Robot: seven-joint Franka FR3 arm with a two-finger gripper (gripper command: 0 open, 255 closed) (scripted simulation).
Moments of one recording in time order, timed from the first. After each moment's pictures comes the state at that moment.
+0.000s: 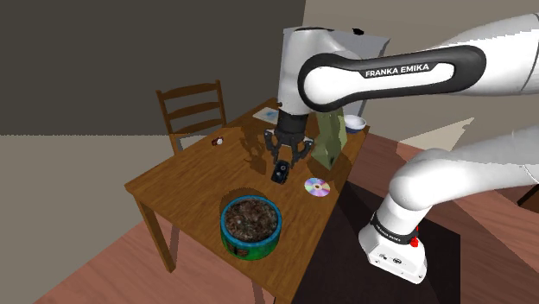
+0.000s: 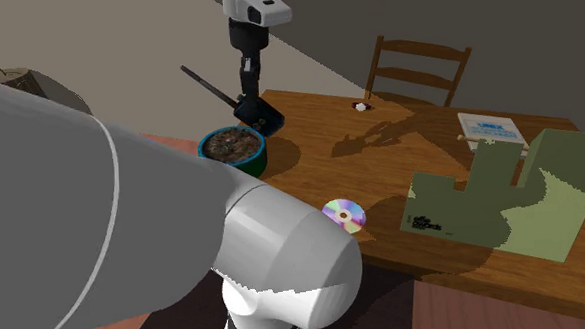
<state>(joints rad) -0.24 -0.68 0.58 -2.51 0.46 1.90 1.27</state>
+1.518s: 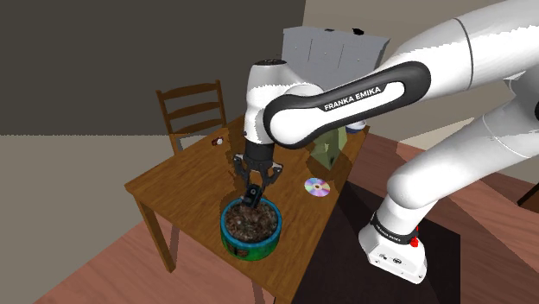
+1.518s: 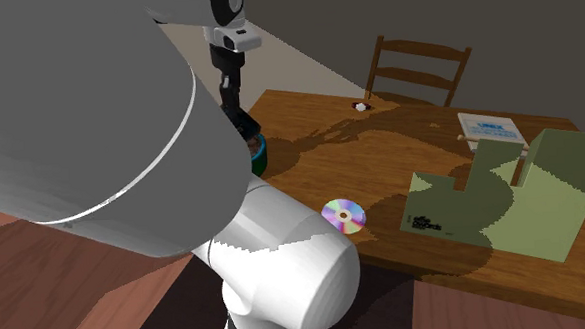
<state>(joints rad) -0.30 -0.41 0.84 -2.42 0.45 2.15 1.45</state>
